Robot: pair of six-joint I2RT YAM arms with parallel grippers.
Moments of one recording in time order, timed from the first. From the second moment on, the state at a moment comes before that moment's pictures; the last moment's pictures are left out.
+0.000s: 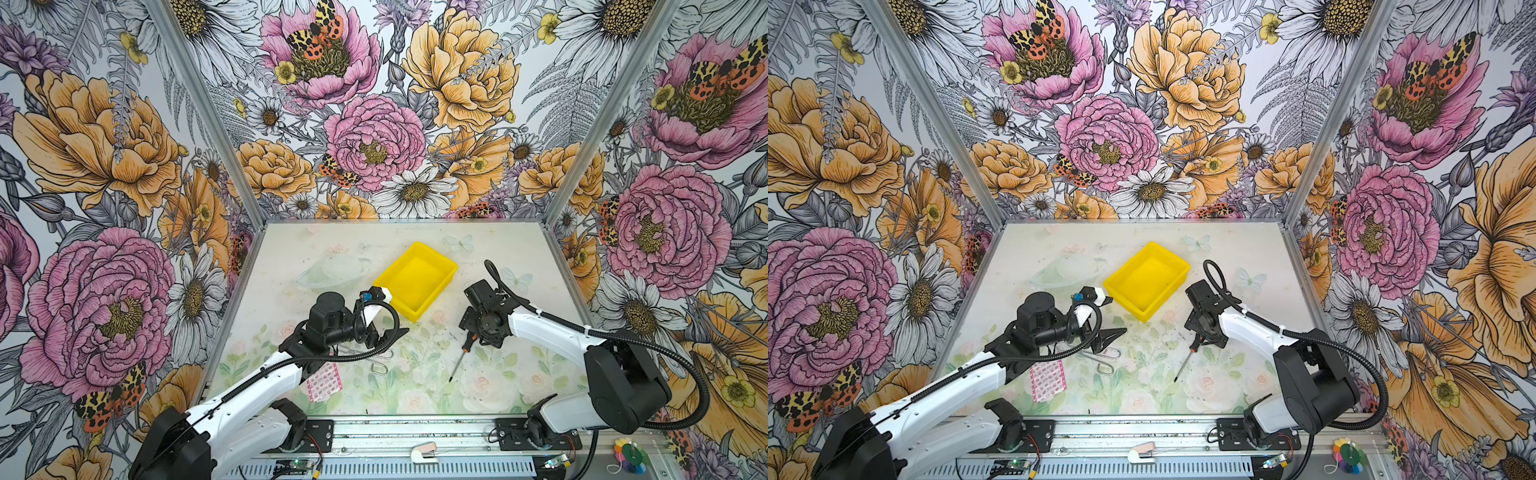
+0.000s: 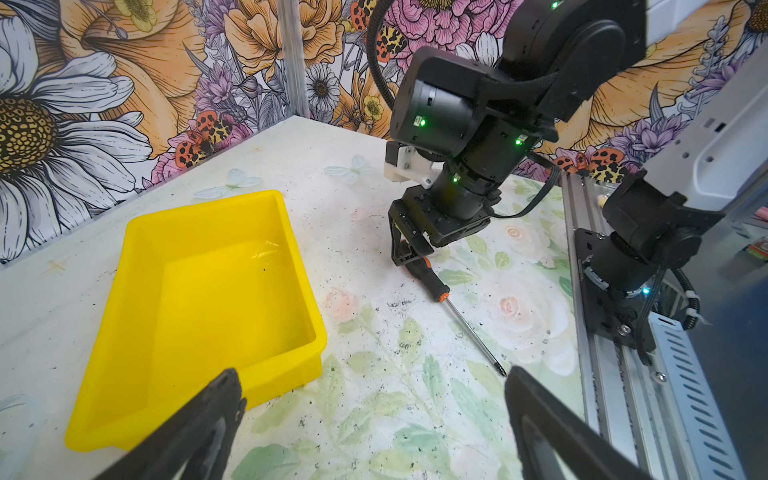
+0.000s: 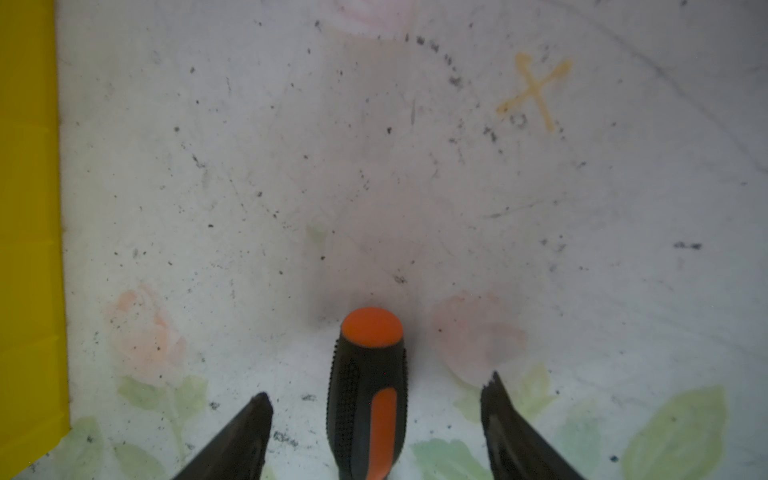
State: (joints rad) left arm -0.62 0.98 0.52 0.16 0.50 0.11; right arm 0.47 1.45 0.79 -0.65 0.12 0.97
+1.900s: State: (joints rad) left arm -0.63 0.91 0.48 0.20 0.28 0.12; right arm 0.52 1.47 1.22 -0.63 0.19 0.90
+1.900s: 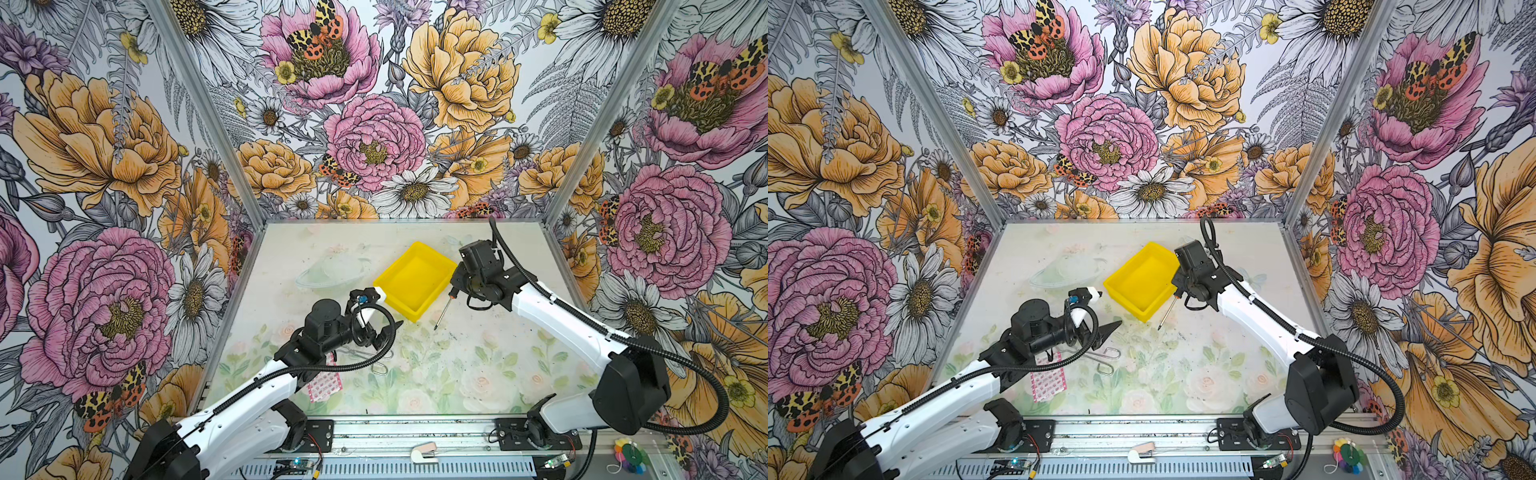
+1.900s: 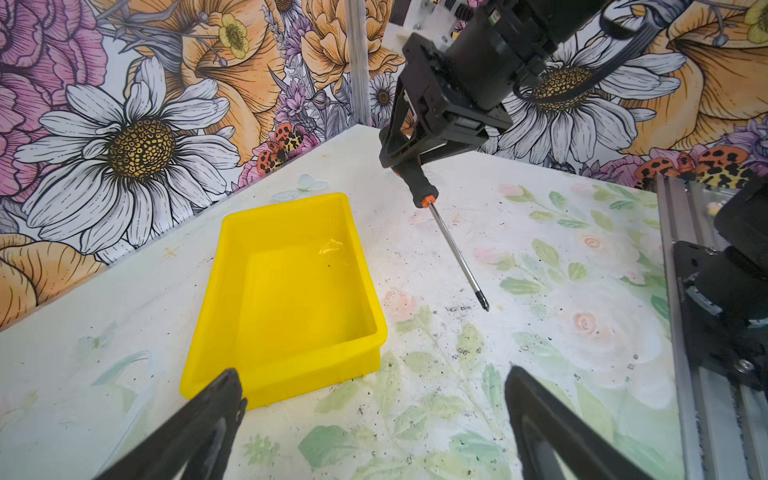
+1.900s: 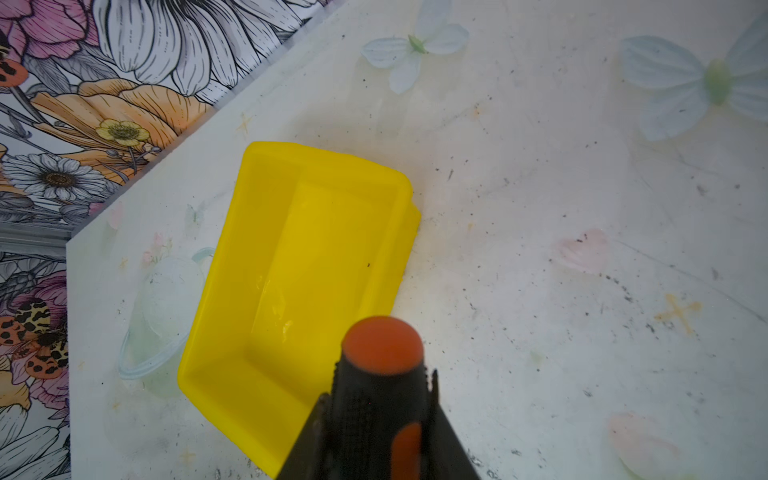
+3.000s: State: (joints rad) left arm -0.43 0.96 0.48 0.24 0.28 0.04; right arm 0.47 2.20 1.80 -0.58 -0.01 0.89
